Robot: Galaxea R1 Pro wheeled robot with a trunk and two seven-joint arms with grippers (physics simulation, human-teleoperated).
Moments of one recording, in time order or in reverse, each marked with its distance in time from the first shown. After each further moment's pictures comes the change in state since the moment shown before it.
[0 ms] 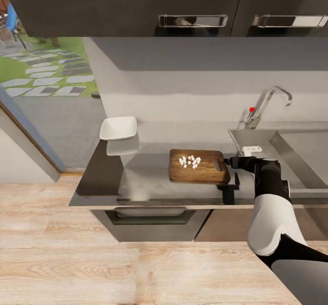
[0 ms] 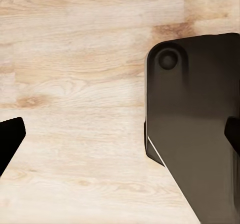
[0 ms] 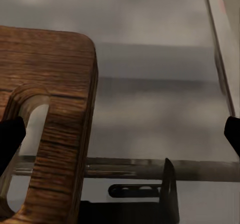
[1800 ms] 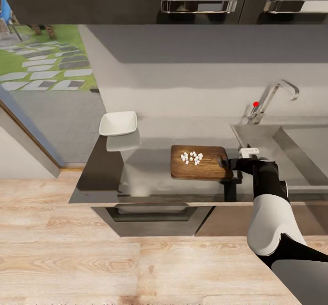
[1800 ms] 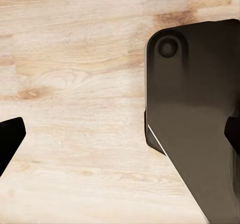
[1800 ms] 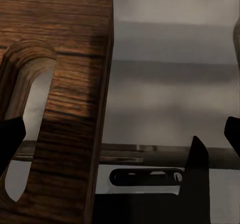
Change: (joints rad) left arm 0.000 0.000 0.000 0.002 0.000 0.002 0.000; right arm 0.000 -0.001 0.000 0.032 0.000 0.000 -0.005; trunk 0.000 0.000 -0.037
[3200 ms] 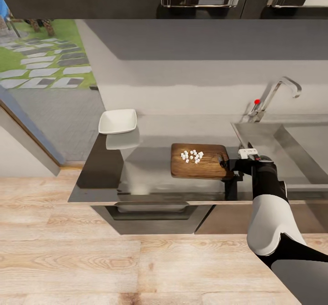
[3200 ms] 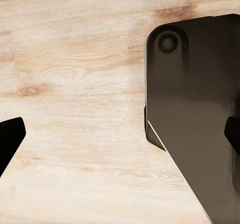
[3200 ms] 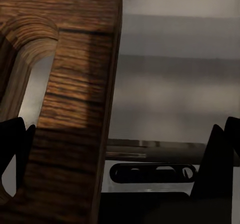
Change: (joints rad) left arm 0.000 0.000 0.000 0.000 0.000 0.000 0.000; right arm 0.000 0.001 0.000 0.016 0.001 -0.010 0.001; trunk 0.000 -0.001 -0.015
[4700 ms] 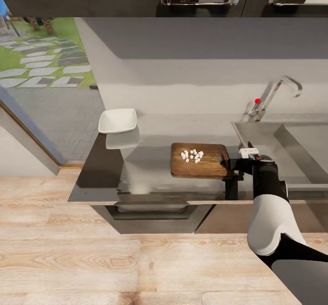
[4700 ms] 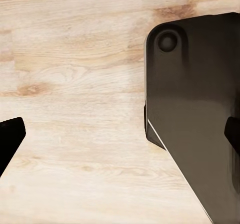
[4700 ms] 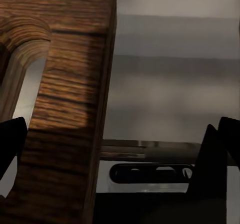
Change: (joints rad) left arm 0.000 0.000 -0.001 0.000 0.000 -0.001 0.000; right arm 0.000 -0.001 0.000 -0.010 -0.006 0.004 0.000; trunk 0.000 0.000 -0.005
